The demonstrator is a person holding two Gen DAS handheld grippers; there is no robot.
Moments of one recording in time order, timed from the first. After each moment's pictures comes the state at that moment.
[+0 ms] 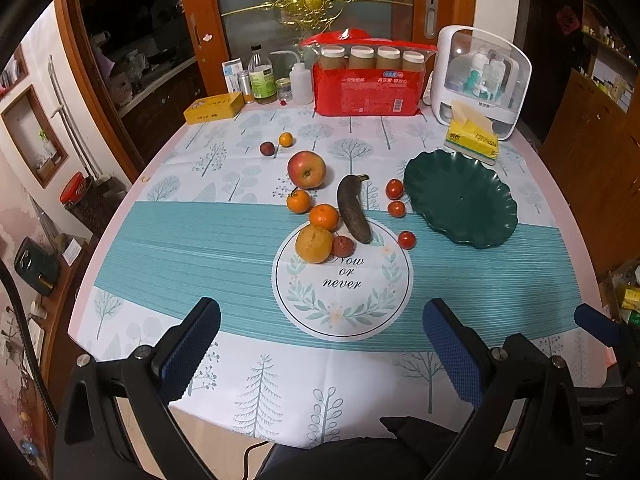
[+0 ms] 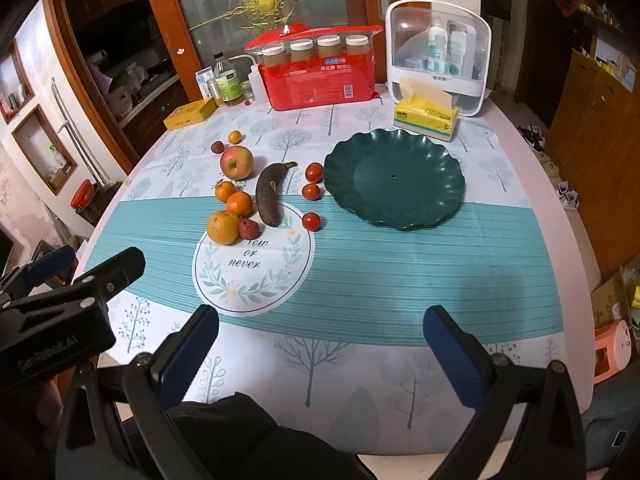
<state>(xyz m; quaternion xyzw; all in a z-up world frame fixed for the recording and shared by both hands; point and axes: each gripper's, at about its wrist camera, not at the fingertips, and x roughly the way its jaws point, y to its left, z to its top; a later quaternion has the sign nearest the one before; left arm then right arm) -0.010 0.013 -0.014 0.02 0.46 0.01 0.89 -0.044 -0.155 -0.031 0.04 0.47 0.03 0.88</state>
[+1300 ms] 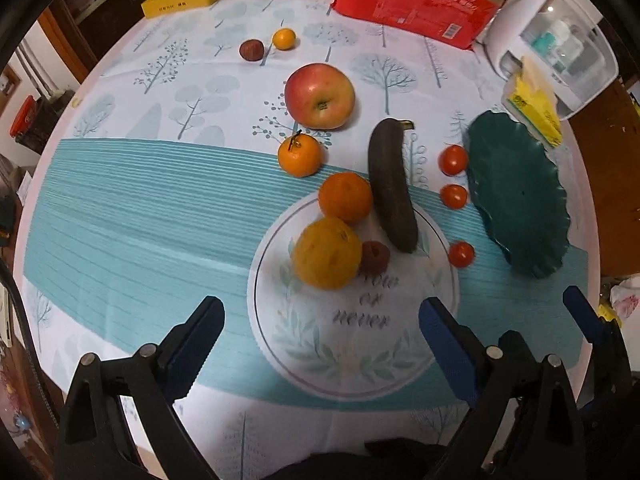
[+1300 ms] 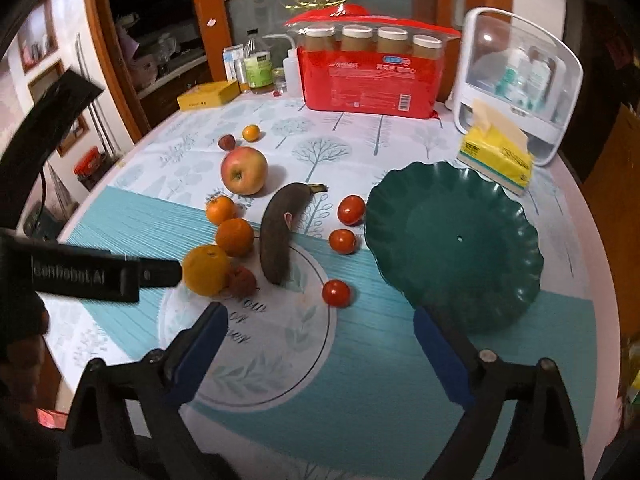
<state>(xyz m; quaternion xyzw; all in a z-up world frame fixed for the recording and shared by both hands) 0.172 0.059 -0.135 -0.07 0.62 -0.01 0.78 0.085 -0.113 -0.102 -0.04 0.46 0.09 0.88</state>
